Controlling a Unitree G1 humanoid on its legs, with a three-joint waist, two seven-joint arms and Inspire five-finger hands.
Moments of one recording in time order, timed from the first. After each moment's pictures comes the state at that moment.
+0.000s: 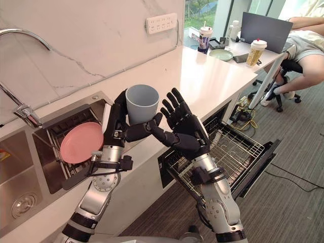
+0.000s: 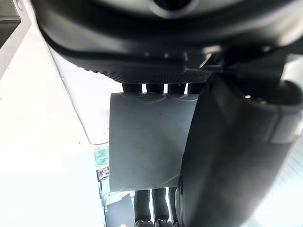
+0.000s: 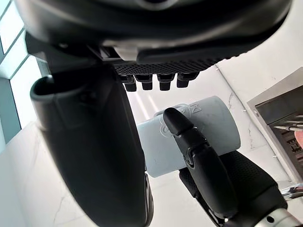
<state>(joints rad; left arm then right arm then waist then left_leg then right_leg) -0.09 0.16 -0.33 -0.07 0.14 -0.31 0.36 0.08 -0.18 0.13 -0.25 0.70 -0.04 0.29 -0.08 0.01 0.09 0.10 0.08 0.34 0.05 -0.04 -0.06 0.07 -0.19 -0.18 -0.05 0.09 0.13</state>
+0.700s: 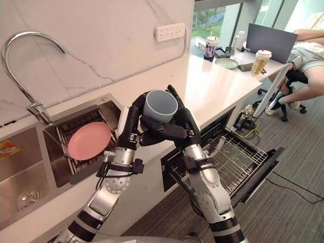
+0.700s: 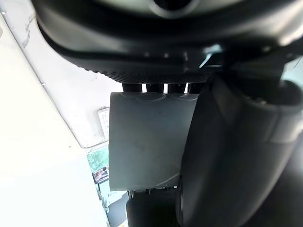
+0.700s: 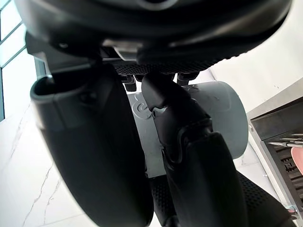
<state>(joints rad) -0.12 0.16 -0.44 -0.07 0.27 -0.26 0.40 -0.04 -0.18 0.23 -0.24 0.60 0.02 0.03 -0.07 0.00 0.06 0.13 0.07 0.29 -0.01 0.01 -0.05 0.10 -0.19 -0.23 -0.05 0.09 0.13</state>
